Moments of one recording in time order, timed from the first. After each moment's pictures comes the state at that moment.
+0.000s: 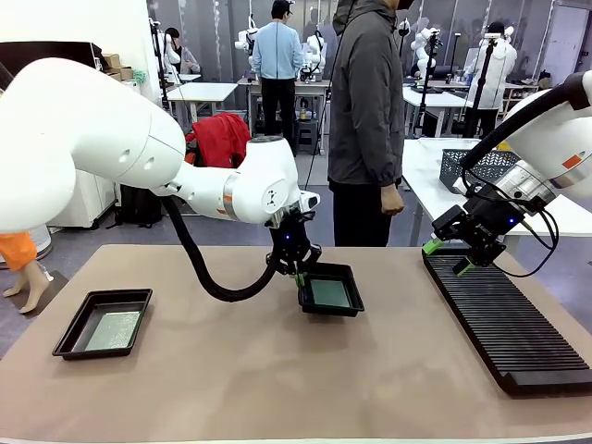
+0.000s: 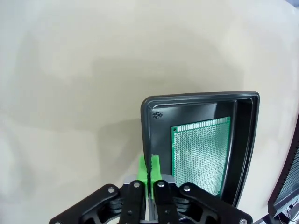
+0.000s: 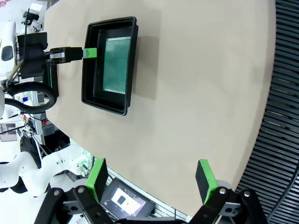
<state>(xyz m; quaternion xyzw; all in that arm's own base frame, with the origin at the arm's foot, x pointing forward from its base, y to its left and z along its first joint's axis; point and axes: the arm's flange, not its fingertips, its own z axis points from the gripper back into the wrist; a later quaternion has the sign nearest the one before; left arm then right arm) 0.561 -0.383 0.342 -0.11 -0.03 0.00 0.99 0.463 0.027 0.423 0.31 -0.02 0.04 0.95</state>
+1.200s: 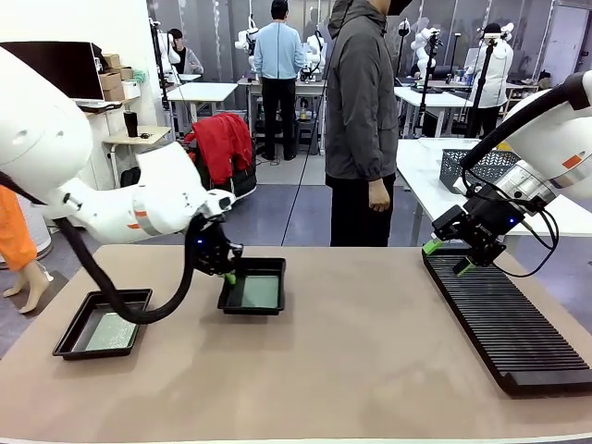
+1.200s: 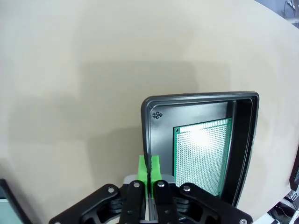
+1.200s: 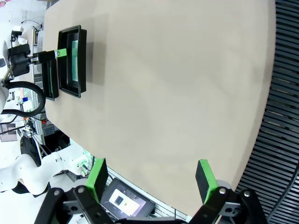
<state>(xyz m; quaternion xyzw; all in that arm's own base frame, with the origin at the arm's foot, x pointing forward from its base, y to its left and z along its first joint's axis) 0.548 -0.195 0.335 -0.16 -0.08 -0.01 0.98 0.463 0.027 0.423 0.31 -0.02 0.04 0.95</state>
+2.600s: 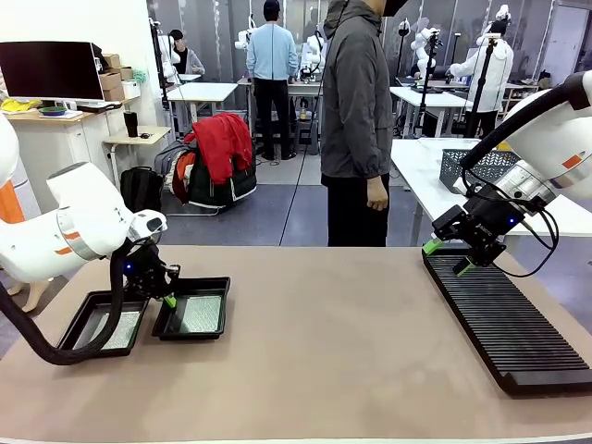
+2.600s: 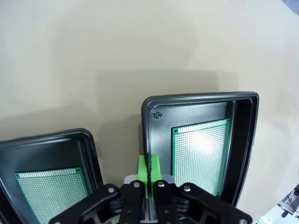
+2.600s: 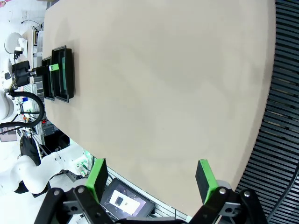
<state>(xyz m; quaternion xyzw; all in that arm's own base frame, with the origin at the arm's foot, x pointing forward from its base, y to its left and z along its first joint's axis) 0.491 -0.074 0.308 -0.16 -0.08 0.02 0.98 0.463 0.027 0.423 0.31 -0.02 0.04 0.95</state>
